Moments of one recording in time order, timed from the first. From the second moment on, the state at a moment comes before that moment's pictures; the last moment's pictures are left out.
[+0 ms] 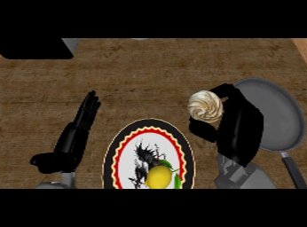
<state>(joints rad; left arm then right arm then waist) -0.01 0.07 -0.15 -1.58 0.02 0.04 -0.11 -0.28 -0.05 0.40 -1.77 1.29 -0.28 0.99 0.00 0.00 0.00</state>
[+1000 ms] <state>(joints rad) -0.05 0.05 -0.14 -1.55 0.00 0.04 -0.11 -0.37 -0.36 -0.10 -1.16 0.87 -0.81 0.39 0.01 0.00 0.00</state>
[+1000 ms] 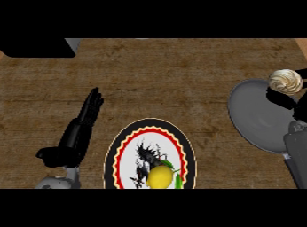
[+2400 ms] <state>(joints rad) -0.02 0.05 -0.12 -1.57 0.01 0.02 -0.11 -0.49 -0.38 -0.46 -0.77 0.19 -0.34 -0.25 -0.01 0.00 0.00</state>
